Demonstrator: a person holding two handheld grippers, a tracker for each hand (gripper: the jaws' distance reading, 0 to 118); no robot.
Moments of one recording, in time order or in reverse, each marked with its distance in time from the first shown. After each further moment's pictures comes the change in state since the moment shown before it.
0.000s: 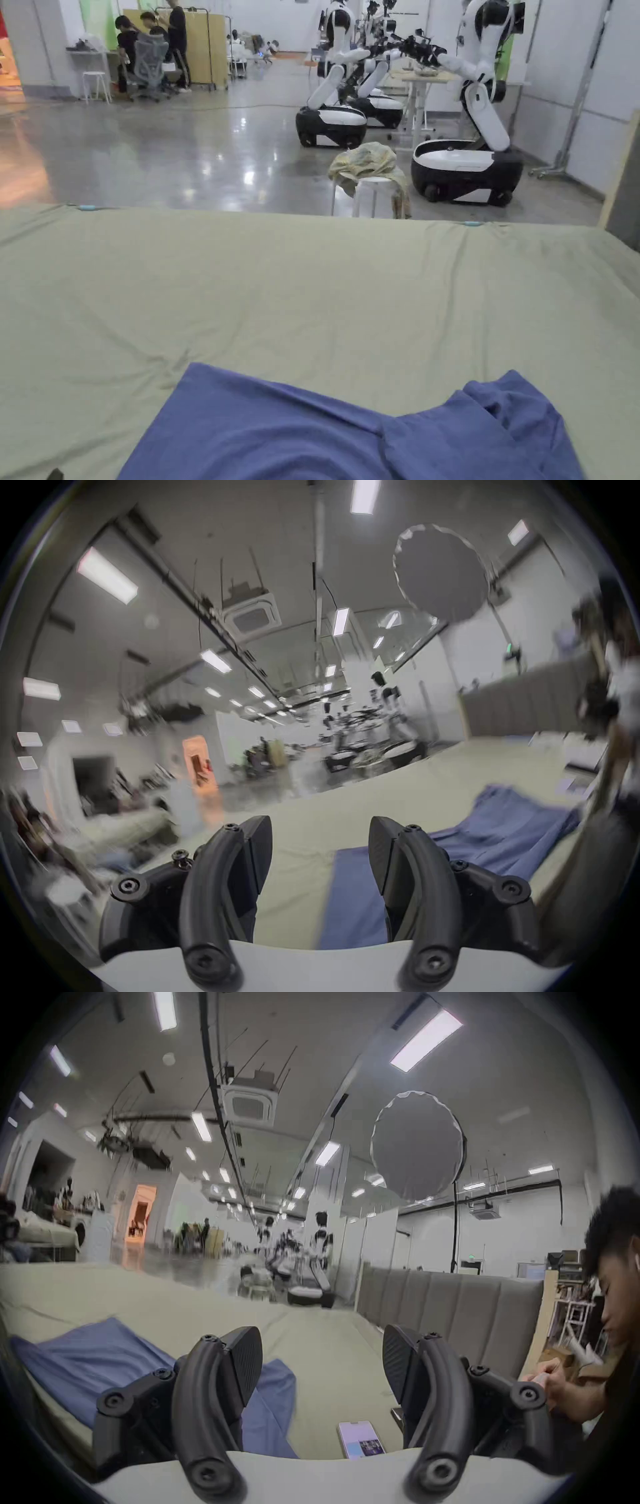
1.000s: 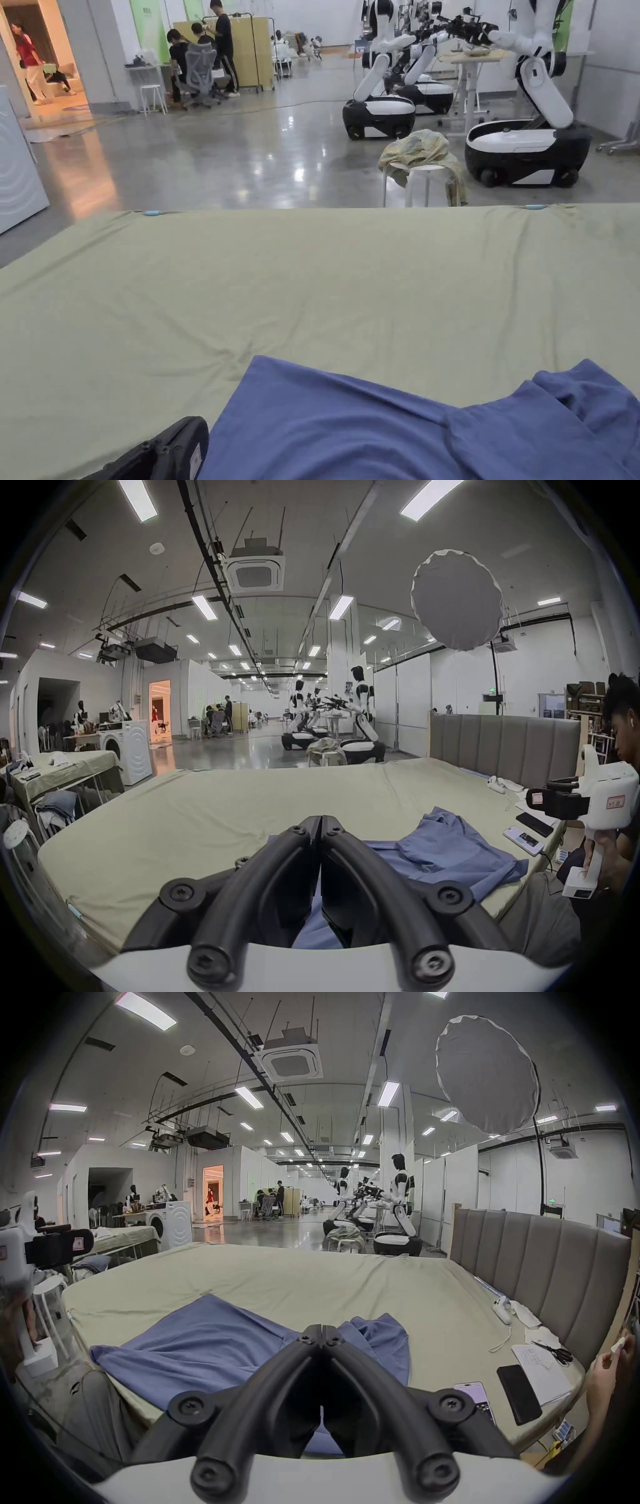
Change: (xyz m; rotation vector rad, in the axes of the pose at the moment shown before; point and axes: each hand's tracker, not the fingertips) left arm -0.001 0.014 -0.029 -0.095 -0.174 0.278; right arm -0.051 0.009 -0.015 -0.133 0.406 -0.126
